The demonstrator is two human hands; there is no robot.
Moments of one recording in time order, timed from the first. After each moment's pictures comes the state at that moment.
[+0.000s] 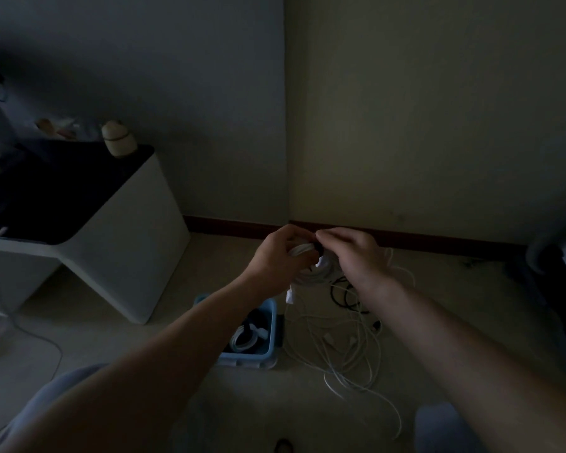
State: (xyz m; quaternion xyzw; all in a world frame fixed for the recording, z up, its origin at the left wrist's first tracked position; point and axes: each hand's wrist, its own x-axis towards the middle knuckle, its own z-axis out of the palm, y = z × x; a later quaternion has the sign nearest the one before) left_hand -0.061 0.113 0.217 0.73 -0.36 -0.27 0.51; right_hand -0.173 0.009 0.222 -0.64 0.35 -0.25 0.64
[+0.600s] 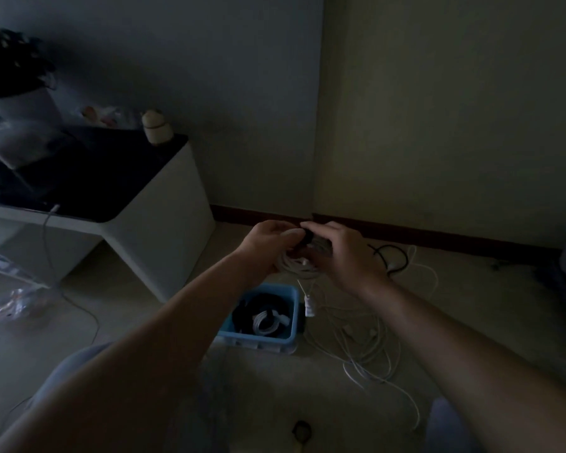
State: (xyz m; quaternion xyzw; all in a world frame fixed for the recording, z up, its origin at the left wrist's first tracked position) left_hand -0.031 0.167 0.230 0.69 -0.18 -0.38 0.59; right_hand -0.145 0.044 0.203 -0.90 0.15 -0.20 0.37
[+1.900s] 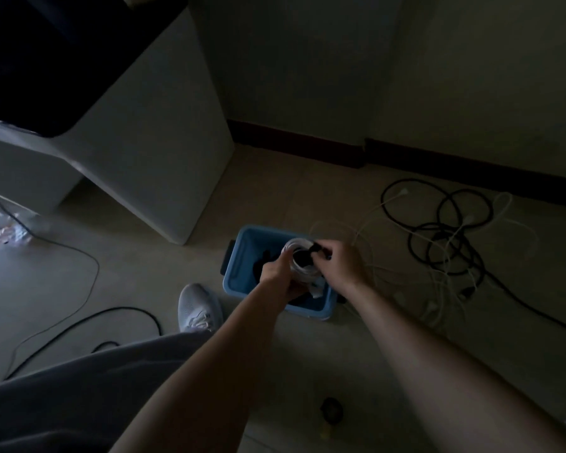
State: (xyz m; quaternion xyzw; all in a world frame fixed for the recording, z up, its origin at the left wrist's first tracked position) left_hand 0.037 0.166 -0.051 0.67 0.26 -0.43 0.55; right_hand -0.033 0.056 -0.055 -0.81 0.33 0.00 0.48
